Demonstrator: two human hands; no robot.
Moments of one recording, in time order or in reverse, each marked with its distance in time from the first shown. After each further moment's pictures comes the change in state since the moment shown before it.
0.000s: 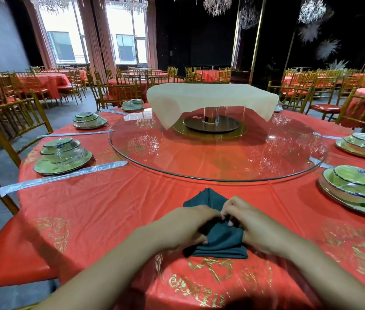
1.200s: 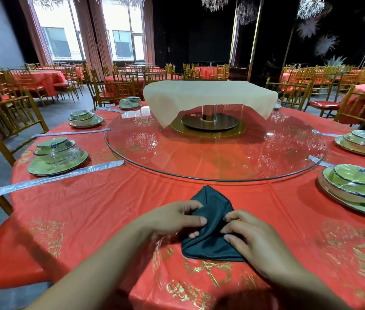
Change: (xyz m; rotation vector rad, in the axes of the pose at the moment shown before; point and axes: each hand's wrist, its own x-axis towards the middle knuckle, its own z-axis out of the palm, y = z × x) left_hand 0.004 -0.018 -0.002 -1.181 -0.057 -0.228; right_hand -0.026 -0.003 0.027 -0.079 0.335 0.014
